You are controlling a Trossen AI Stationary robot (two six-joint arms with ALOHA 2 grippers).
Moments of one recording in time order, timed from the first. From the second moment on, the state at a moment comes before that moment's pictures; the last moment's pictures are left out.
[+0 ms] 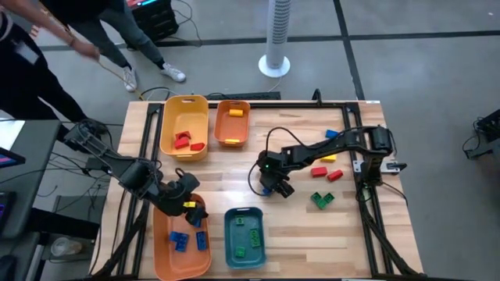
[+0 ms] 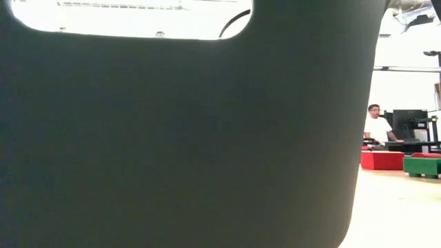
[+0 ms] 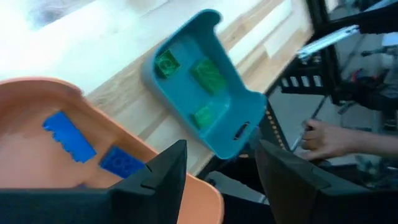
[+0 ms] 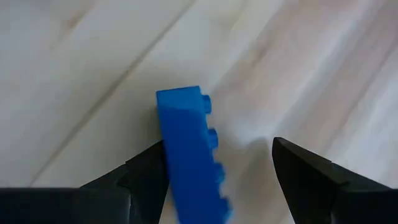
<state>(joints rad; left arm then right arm) -0.58 1.24 1.25 -0.81 -0.21 -1.50 -0.06 1.86 1.05 -0.30 -0.23 -0.68</state>
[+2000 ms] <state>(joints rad) -0.10 1.31 1.32 -0.44 -0.43 -0.09 -0.11 1.52 1.34 -0.23 -0.17 -0.26</state>
